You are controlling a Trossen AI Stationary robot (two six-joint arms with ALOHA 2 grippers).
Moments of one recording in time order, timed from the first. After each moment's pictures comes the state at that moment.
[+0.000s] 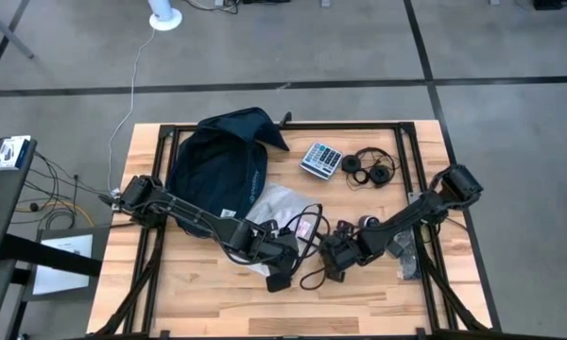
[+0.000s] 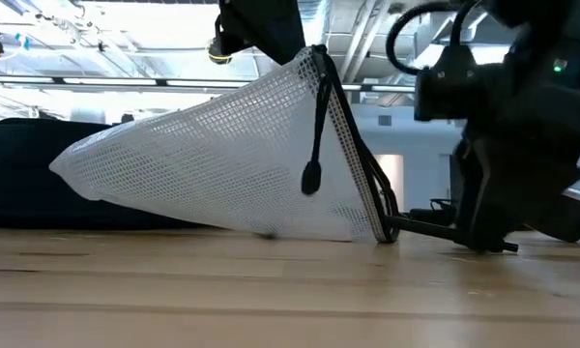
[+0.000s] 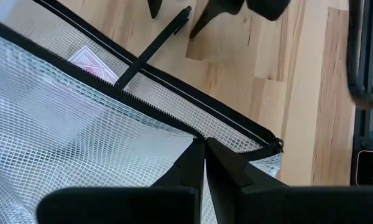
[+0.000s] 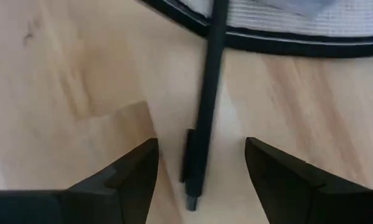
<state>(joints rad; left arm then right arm) -0.39 1.91 1.64 -0.80 -0.20 -0.55 0.47 1.75 0.91 -0.42 0.30 0.72</state>
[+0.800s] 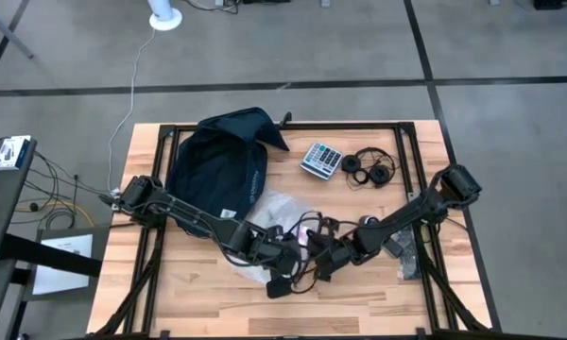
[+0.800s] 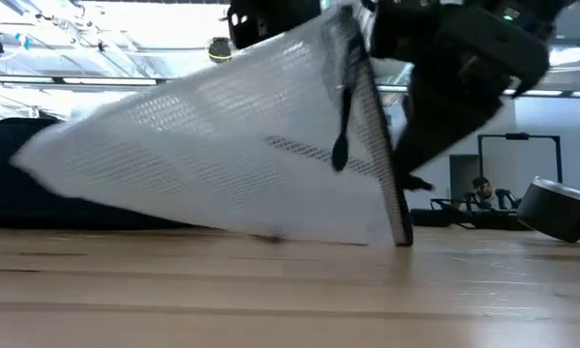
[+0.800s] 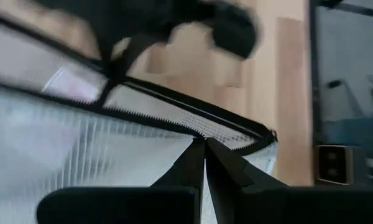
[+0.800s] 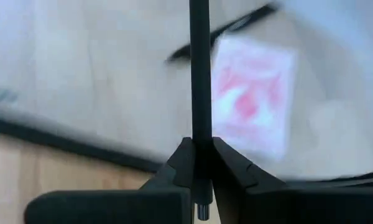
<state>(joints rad) -0.39 1.91 1.64 -0.69 -0.11 -0.47 0.45 1.76 1.05 -0.34 0.44 0.50</state>
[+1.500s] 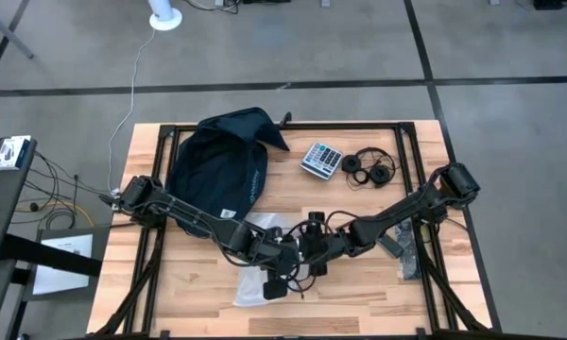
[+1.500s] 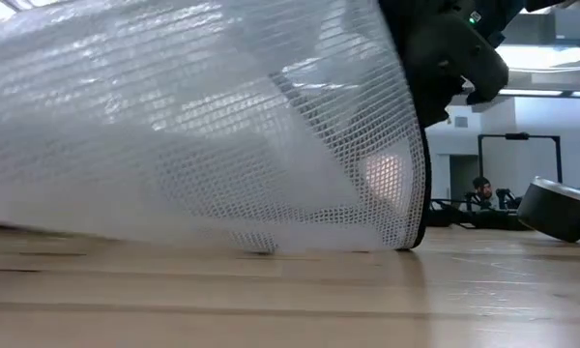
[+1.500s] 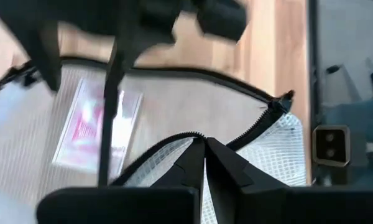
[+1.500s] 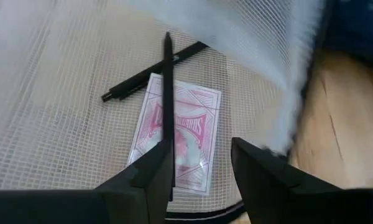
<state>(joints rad) -0.39 1.91 1.64 -0.77 -0.08 -0.47 0.40 1.76 1.06 -0.21 0.42 0.19</state>
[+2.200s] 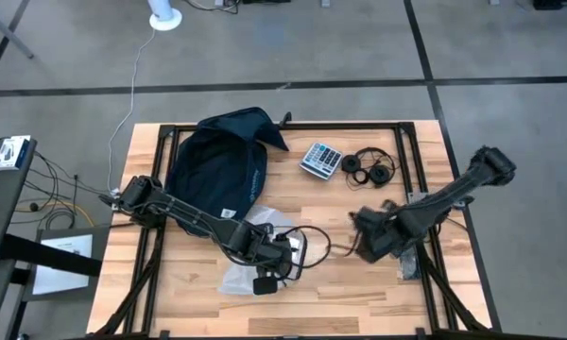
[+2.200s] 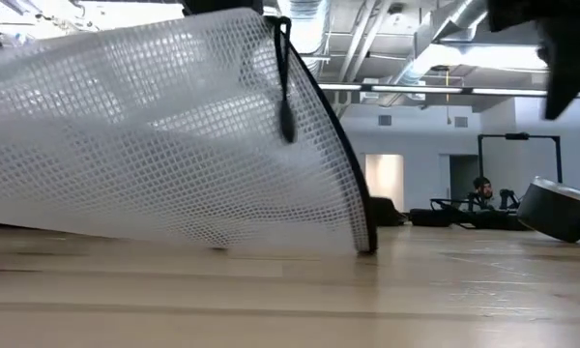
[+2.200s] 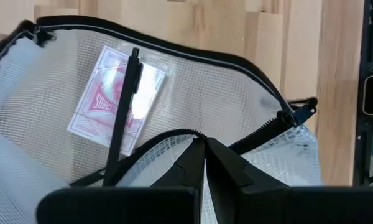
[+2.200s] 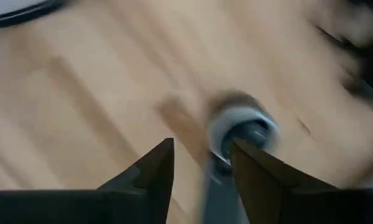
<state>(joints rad) -0.39 1.91 1.64 -0.92 -0.10 -0.43 0.56 1.34 1.06 -1.23 0.31 1.21</state>
